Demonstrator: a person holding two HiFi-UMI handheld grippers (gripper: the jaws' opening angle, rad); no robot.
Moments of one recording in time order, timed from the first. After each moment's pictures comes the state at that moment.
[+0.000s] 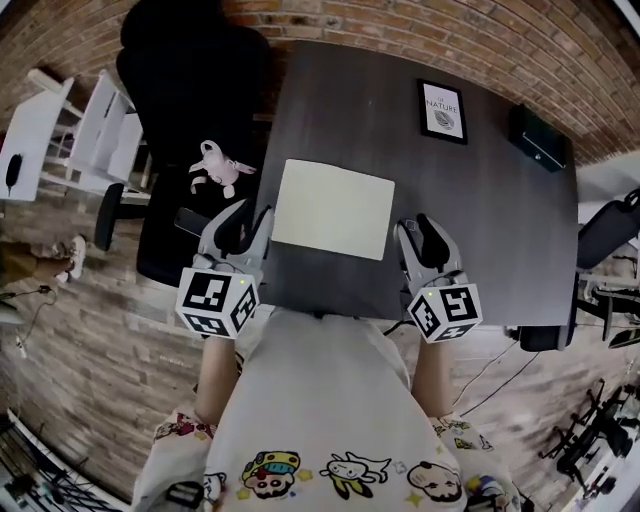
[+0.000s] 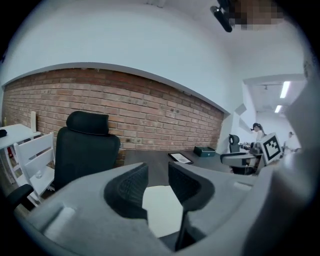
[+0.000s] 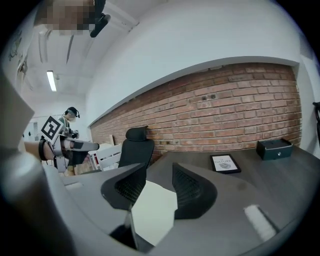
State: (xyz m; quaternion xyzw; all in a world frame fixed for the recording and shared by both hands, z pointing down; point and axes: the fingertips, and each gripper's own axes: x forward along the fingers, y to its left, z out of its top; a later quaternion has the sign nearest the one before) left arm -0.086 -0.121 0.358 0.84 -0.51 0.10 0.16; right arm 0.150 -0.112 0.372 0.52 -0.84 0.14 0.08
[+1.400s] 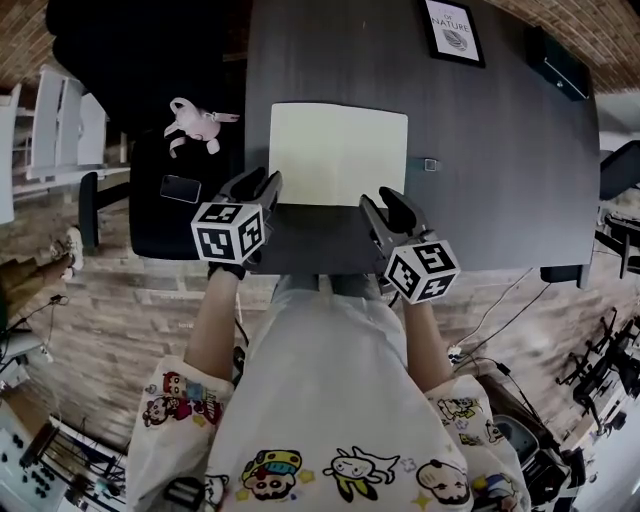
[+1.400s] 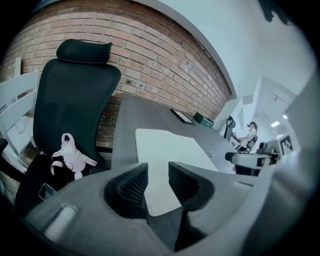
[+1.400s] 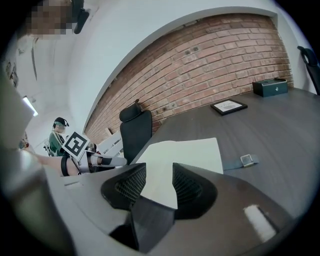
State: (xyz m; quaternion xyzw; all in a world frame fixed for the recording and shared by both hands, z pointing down) left arm -0.078 -0.146 0.561 0.82 -0.40 0.22 0.35; right arm 0.090 -0.091 0.517 0.50 -0.79 0.33 0.10
